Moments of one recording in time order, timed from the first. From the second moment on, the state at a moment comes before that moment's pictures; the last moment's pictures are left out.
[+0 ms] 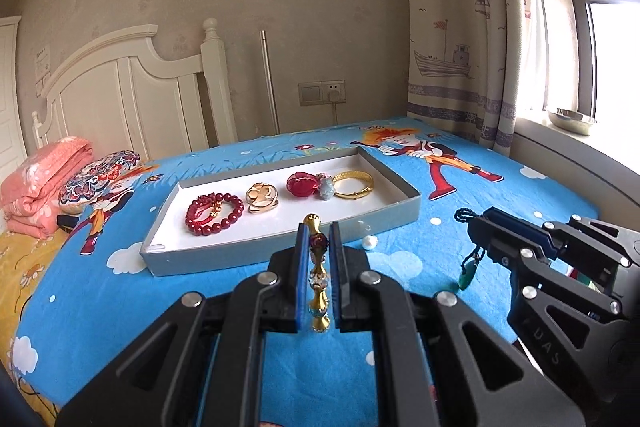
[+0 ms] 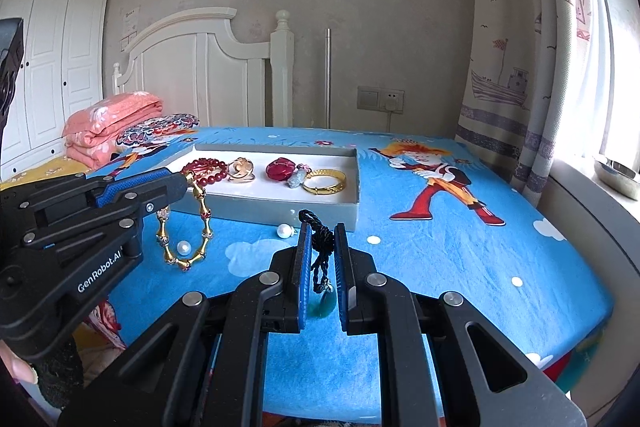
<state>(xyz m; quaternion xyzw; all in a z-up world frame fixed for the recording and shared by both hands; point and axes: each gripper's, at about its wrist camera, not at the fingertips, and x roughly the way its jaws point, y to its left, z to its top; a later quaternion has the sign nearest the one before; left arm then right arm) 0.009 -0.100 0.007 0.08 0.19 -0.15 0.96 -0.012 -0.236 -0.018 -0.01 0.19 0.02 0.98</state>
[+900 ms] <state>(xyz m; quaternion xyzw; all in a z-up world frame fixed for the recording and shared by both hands) 0.012 -0.019 -0.005 0.03 0.24 -0.08 0.97 -0.008 -0.167 -0.011 -0.08 0.18 0.07 0.98</state>
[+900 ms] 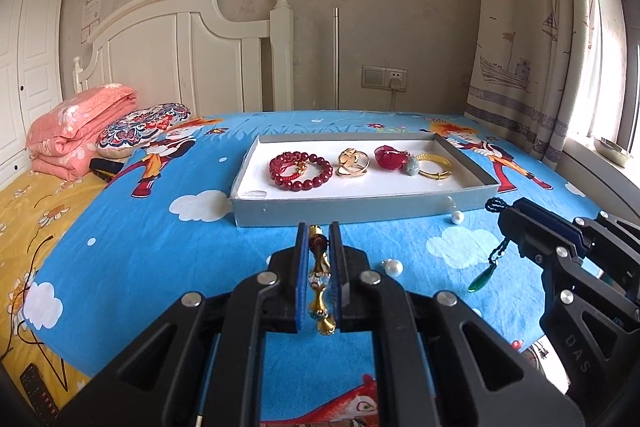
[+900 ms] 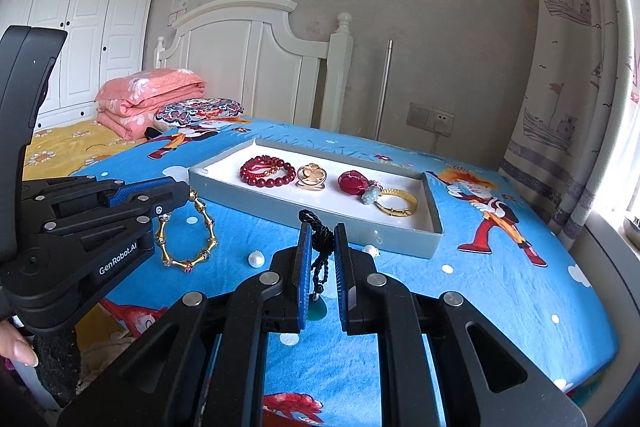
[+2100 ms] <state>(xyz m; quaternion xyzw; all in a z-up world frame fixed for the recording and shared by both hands) 0.003 -0.019 0.005 0.02 0.20 -0.05 0.98 0.013 -0.179 -0.004 -0.03 0.22 0.03 0.97</state>
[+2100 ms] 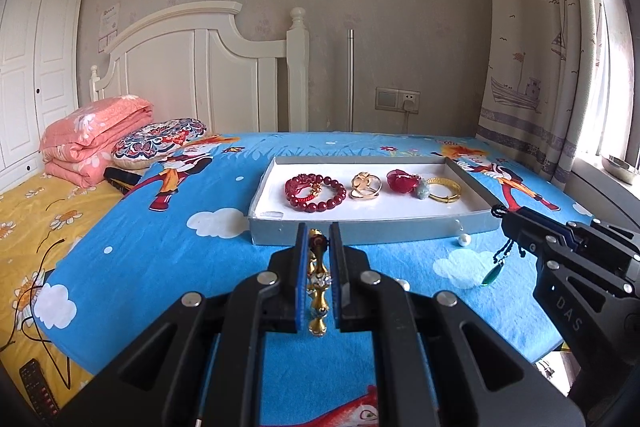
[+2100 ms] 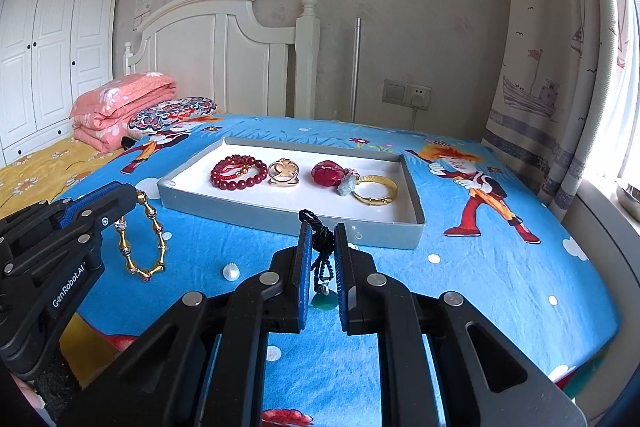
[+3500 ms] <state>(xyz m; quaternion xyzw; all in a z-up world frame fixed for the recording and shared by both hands) 0.219 -0.052 0.039 0.03 0.28 -0.01 0.96 0.195 -0.191 0.023 -0.04 0.27 0.00 0.96</state>
